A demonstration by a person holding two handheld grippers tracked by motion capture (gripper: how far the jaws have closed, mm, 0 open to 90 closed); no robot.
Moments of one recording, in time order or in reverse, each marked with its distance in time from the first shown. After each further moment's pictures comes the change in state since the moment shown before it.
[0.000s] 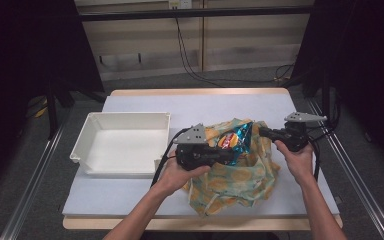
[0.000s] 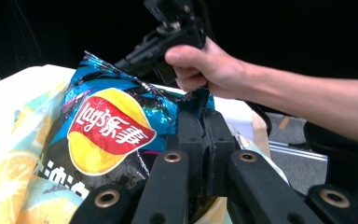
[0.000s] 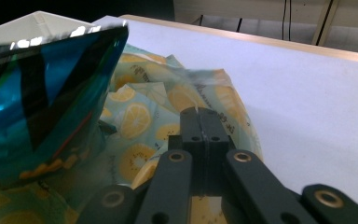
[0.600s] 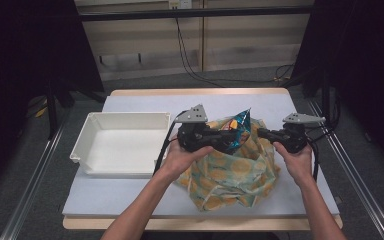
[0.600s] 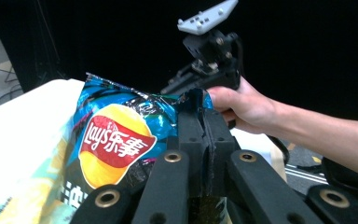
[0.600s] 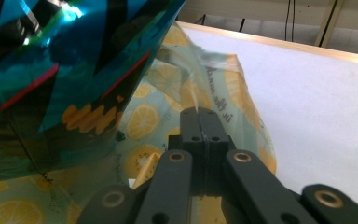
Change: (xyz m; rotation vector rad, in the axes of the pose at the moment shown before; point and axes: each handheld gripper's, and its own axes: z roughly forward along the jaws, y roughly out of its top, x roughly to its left) left arm 0.025 0.031 0.002 -0.035 0.046 -0.038; right arm 0.007 0.001 -0.001 0.003 0.008 -0.013
